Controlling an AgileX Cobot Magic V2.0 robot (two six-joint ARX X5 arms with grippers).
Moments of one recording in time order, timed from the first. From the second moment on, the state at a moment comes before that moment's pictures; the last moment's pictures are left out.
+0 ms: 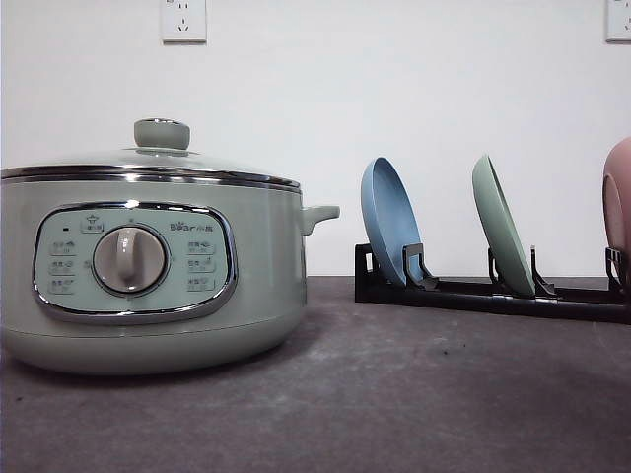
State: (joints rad) left_arx 0.09 0.01 0.08 -0.22 0.00 -0.41; right_arx 0.02 0.01 0.05 -0.18 -0.14 0.34
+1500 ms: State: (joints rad) left_arx -0.09 0.76 1.13 -0.93 0.55 0.01; right_arx 0.11 0.83 1.14 -0.93 -0.48 -0.07
